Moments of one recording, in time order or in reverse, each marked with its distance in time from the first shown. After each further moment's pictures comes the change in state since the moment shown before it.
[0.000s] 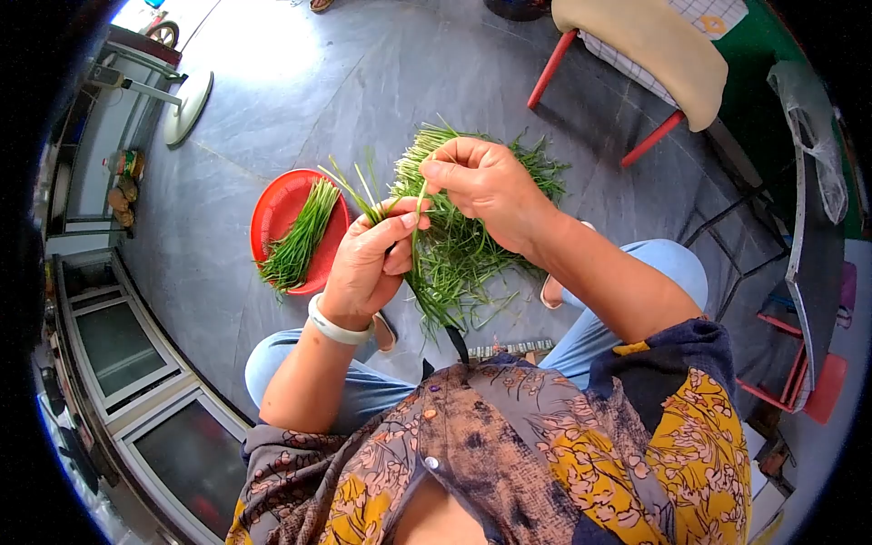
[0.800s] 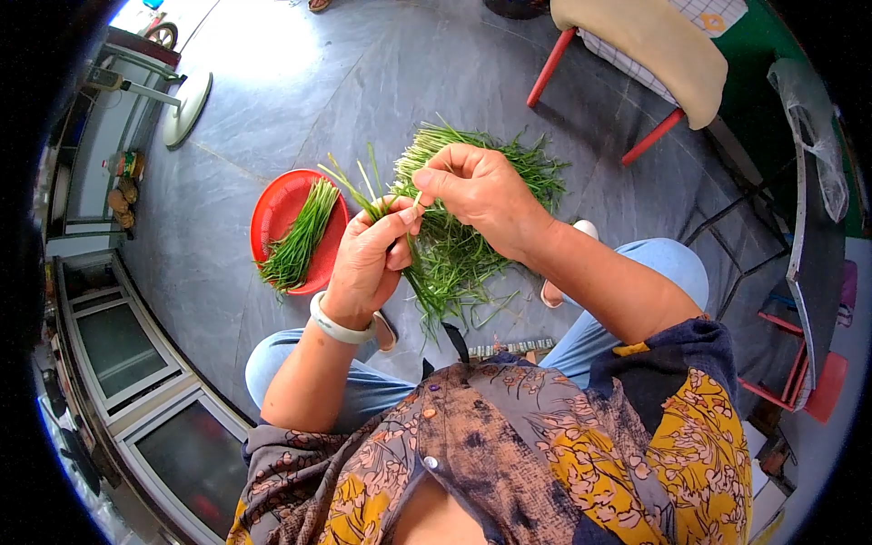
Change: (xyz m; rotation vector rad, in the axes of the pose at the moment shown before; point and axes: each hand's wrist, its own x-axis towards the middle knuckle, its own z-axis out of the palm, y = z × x) left_hand 0.005 -0.008 -0.001 0.044 0.028 0.079; right_hand -0.007 0.004 0.003 -0.110 -0.002 -0.063
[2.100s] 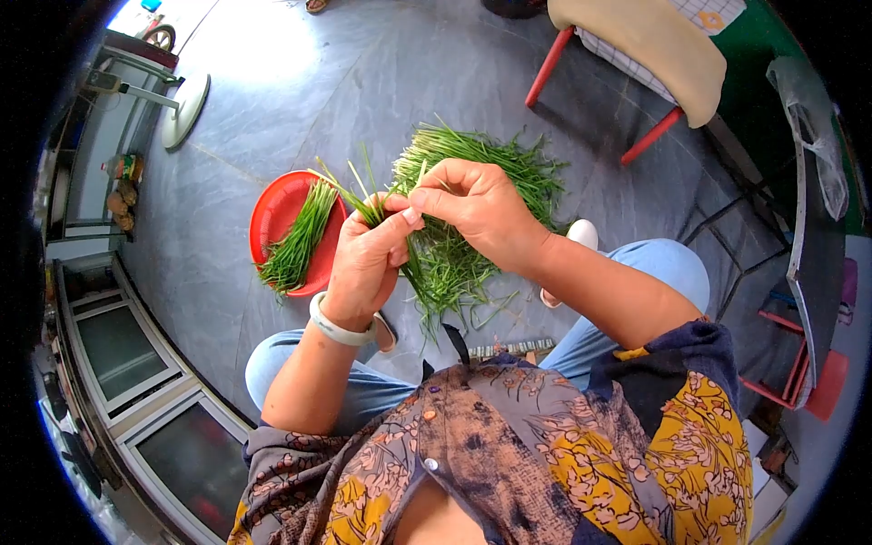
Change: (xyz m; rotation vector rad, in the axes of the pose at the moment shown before) left_hand 0.000 0.001 0.007 0.075 0.051 0.094; right_hand -0.007 0.009 0.002 -0.081 -0.071 -0.120
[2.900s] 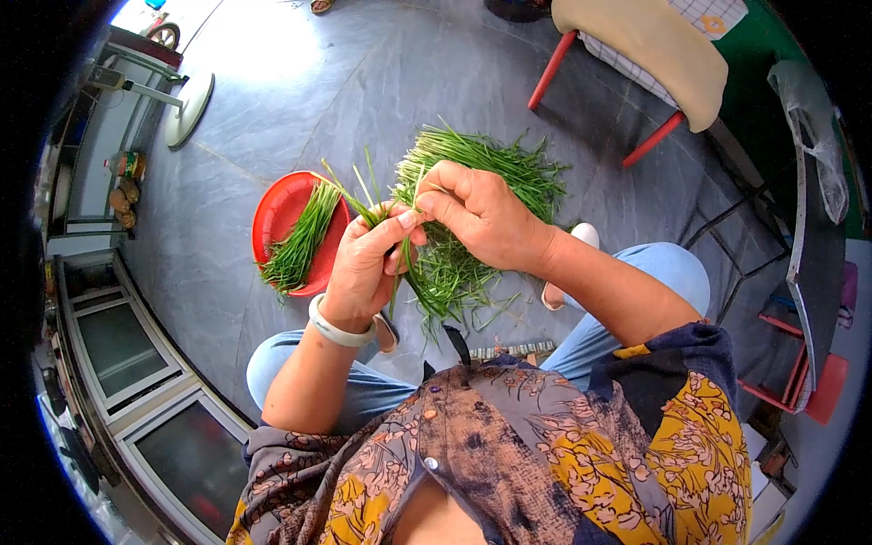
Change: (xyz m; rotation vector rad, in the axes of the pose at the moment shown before) left_hand -0.005 0.005 -0.002 -0.047 -0.055 -0.077; right_hand -0.001 -0.007 -0.003 -0.370 -0.071 -0.206
